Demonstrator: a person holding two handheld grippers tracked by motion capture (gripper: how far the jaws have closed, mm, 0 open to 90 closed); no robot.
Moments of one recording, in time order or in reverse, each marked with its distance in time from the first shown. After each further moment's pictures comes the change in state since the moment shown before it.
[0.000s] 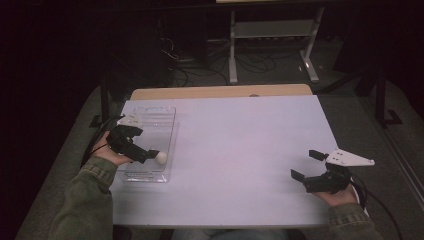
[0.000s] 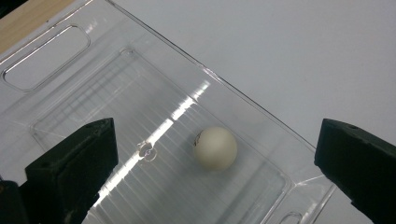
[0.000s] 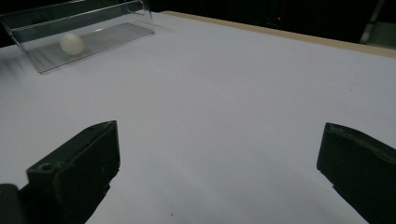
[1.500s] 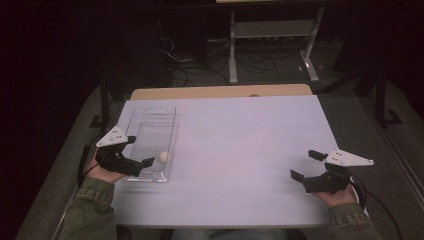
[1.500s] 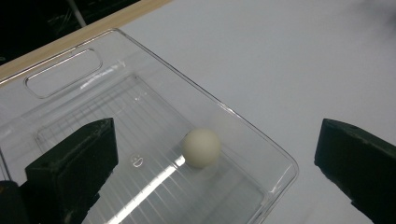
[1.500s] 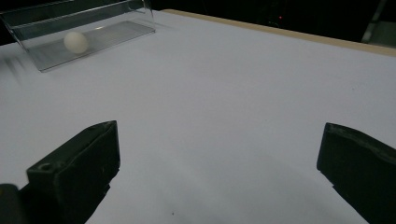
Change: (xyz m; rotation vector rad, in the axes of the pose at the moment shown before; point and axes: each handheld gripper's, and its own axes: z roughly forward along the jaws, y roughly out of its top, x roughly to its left) left arm -0.024 -0.042 -0.018 -0.247 0.043 -0.058; right arm 0.001 0.000 0.001 0.005 0.003 -0.004
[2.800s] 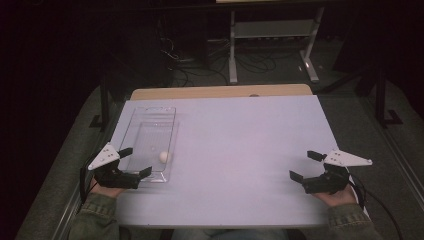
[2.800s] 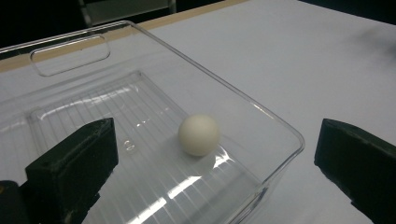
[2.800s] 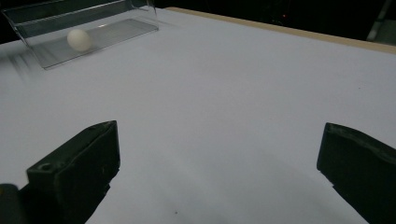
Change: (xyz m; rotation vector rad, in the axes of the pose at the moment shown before) left arm -0.008 -0.055 0.002 -0.172 0.033 -0.088; right arm 0.001 -0.001 0.002 0.009 0.013 -0.002
